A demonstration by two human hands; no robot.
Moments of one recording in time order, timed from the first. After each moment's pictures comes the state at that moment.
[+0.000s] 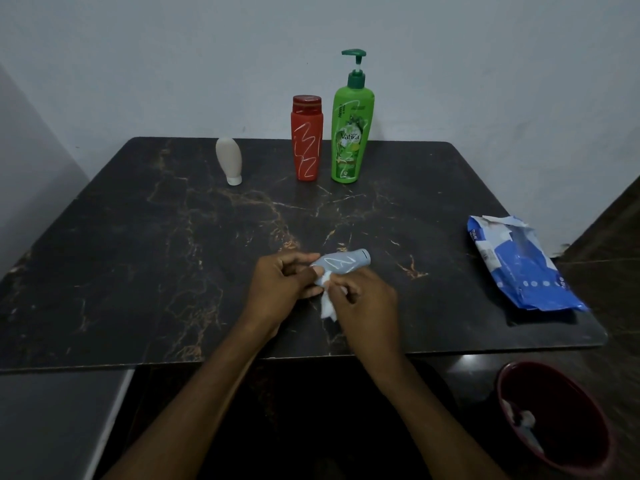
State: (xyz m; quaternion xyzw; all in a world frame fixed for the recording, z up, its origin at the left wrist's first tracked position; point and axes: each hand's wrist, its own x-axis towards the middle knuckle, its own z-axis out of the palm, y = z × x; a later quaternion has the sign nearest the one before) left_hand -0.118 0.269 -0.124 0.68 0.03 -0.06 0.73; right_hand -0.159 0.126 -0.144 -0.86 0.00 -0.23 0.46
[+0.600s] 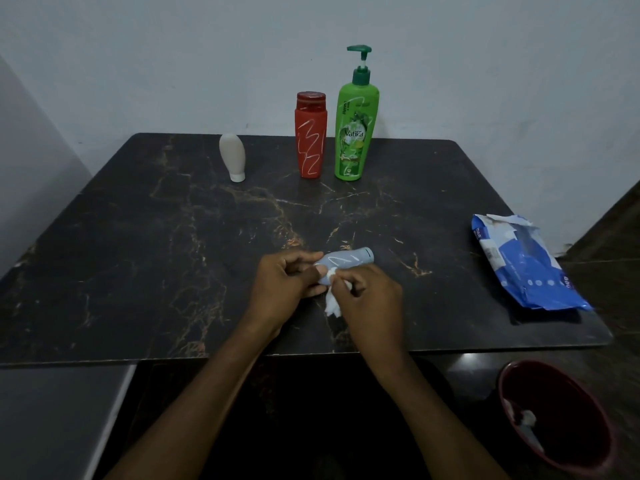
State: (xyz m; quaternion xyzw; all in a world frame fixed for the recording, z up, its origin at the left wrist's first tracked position) left_hand -0.120 0.271 -0.127 0.69 0.01 -0.05 0.73; right_hand -0.161 0.131 -0.136 -0.85 0.02 -0.24 0.47
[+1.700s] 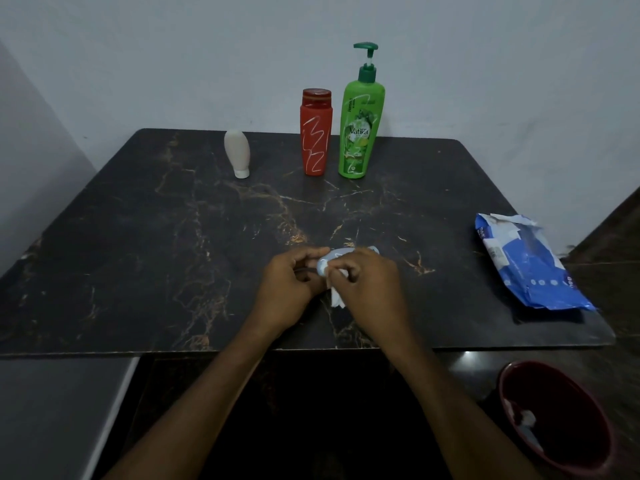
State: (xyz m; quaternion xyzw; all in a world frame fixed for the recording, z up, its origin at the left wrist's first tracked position) left_hand -0.126 0.275 -0.129 0.76 -0.08 -0.01 0.64; right_hand -0.148 0.127 -0.117 -0.90 -0.06 -0.20 0.39
